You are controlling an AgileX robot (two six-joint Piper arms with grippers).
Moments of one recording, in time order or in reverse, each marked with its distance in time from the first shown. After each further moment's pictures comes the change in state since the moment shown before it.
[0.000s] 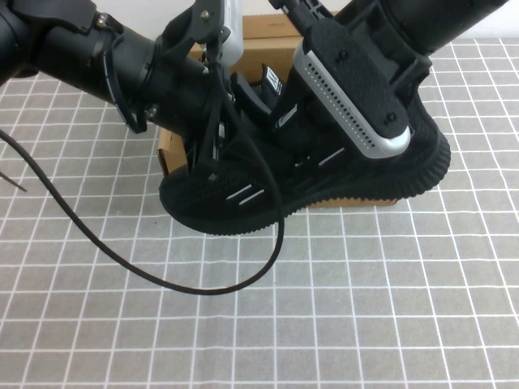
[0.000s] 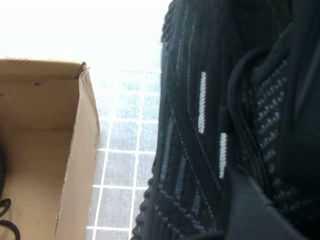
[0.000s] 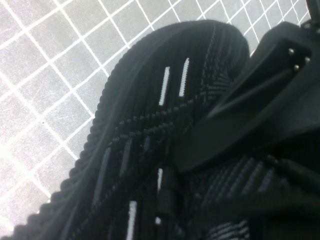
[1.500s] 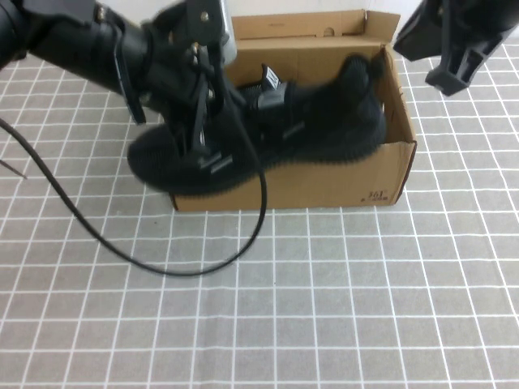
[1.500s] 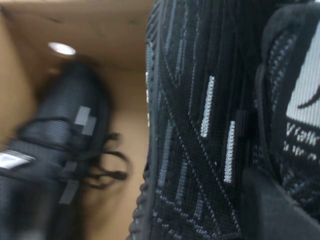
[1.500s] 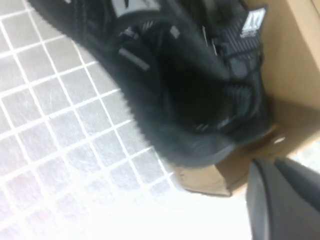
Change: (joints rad) right arm -0.045 -0.172 -0.002 -0.455 0.009 1.383; left arm 0.000 0.009 -0.056 0.212 -0.155 -0.028
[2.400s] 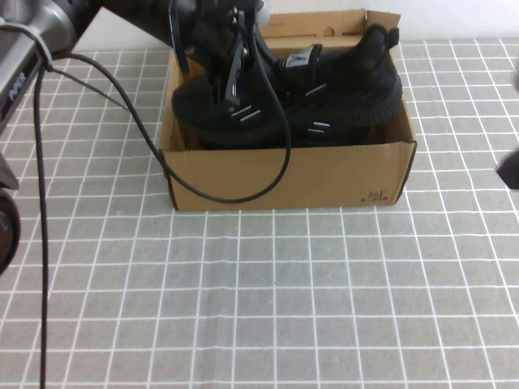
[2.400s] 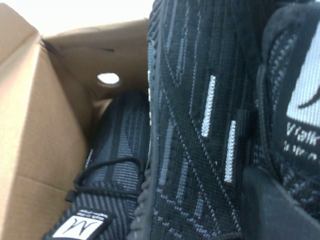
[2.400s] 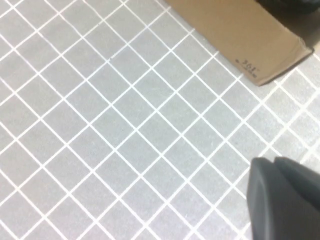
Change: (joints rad) right arm -0.004 -0.437 0.545 -0.007 -0.063 0.372; left arm 0.000 0.432 -0.602 0.018 0.155 0.045
